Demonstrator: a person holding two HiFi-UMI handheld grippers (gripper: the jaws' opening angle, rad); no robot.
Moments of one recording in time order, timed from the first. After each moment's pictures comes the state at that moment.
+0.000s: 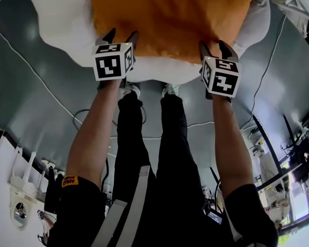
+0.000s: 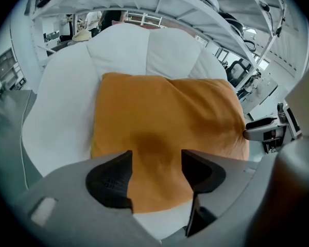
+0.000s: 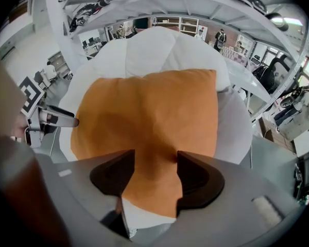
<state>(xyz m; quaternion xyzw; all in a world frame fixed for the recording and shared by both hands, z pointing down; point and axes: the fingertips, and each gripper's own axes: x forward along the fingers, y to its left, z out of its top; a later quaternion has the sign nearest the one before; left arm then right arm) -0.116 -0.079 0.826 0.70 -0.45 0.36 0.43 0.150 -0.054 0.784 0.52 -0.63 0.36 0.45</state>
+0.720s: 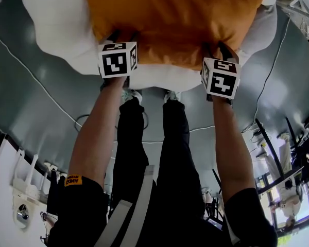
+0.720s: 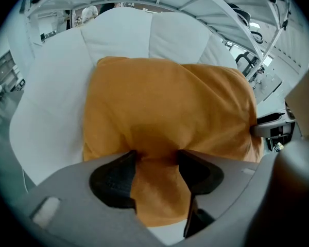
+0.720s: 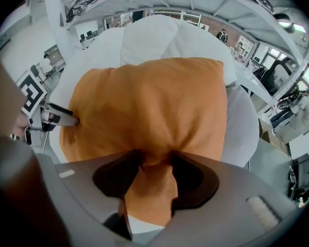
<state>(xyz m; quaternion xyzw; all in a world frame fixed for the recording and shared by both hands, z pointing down) -0.105 -0.102 0.885 0.68 -0.45 0.38 0.44 0.162 -0.076 0.826 0.52 -0.62 0.35 0.48</state>
